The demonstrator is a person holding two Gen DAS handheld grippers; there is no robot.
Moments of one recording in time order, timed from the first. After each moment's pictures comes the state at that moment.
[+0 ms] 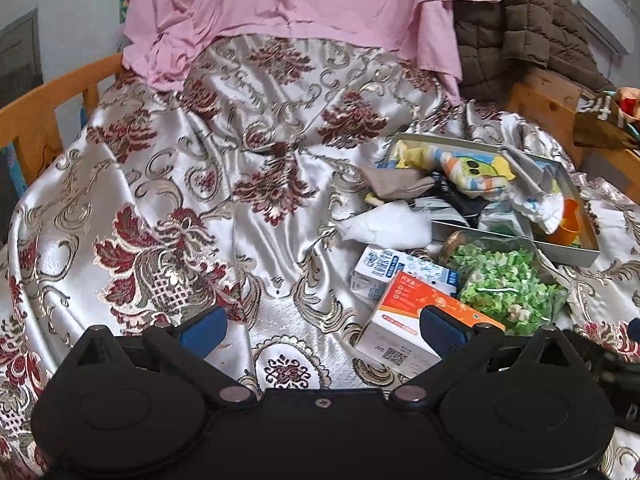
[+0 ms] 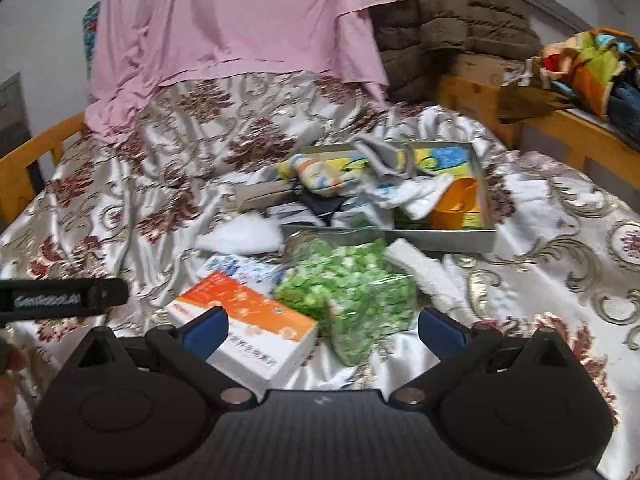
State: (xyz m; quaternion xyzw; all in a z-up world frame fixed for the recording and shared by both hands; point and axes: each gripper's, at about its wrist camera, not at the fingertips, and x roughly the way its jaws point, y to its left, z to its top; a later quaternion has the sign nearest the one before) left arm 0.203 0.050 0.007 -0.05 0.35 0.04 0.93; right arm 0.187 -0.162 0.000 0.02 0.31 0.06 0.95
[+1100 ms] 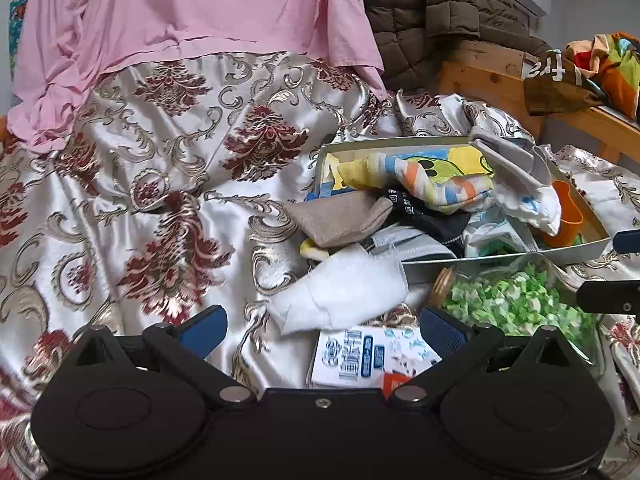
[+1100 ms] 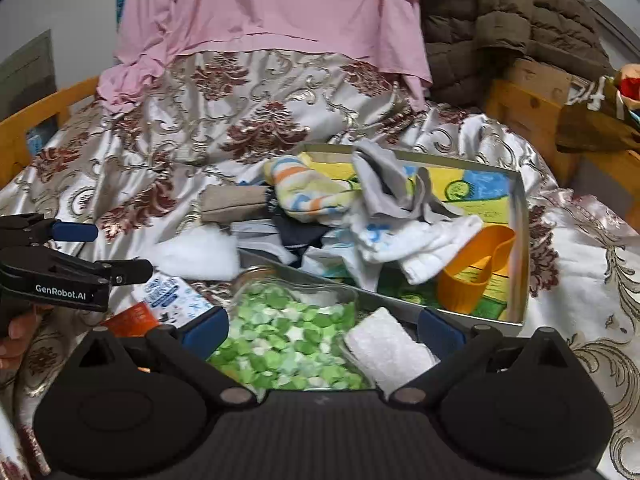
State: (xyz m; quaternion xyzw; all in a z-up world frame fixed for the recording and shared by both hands) left arm 0.336 0.031 -0.038 0.03 0.31 -0.09 0.95; right arm 0.310 -0.208 -0.017 -0.05 0.33 0.12 0.94
